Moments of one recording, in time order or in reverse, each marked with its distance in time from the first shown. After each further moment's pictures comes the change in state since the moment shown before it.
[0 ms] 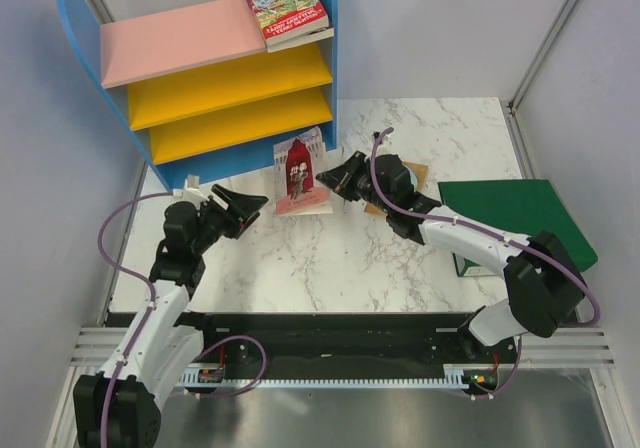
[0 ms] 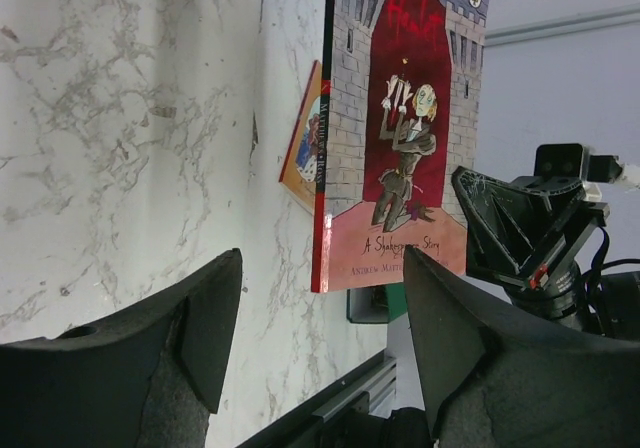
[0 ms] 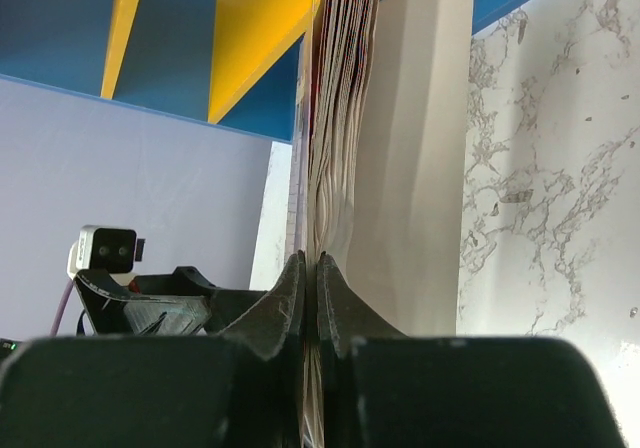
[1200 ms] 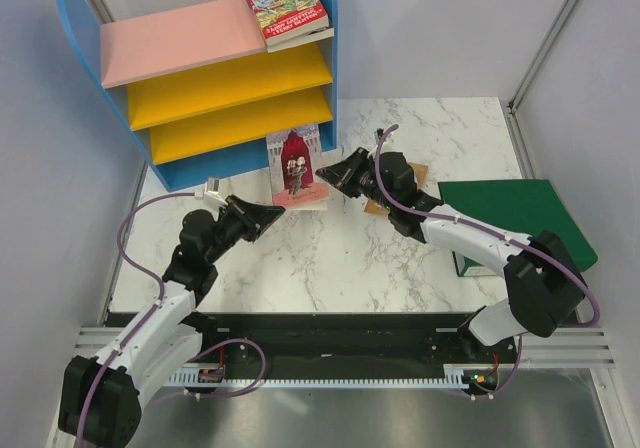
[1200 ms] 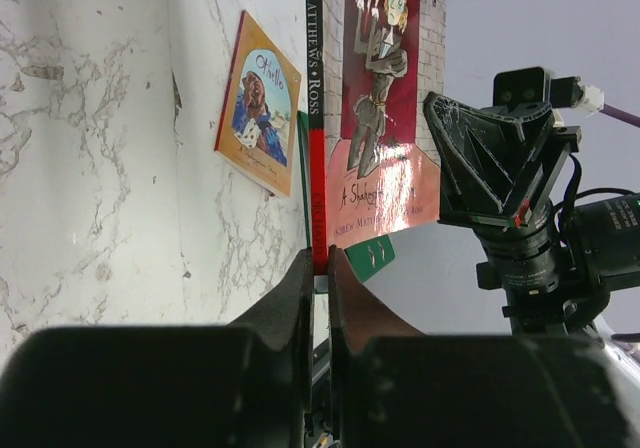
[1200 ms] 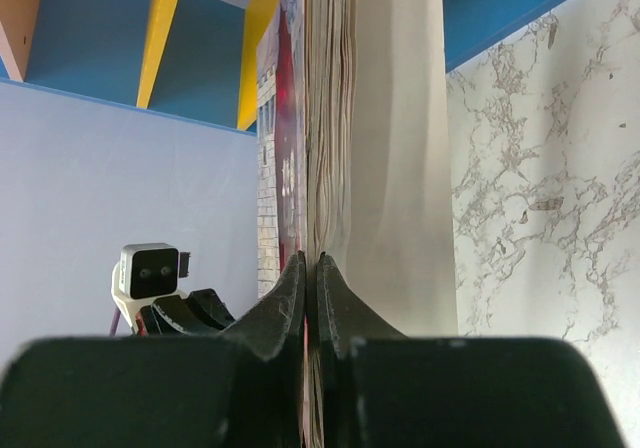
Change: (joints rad) left arm -0.206 0.040 -0.085 0.275 -0.056 -0.092; right arm -0.019 0.000 0.000 0.042 -0.045 0.049
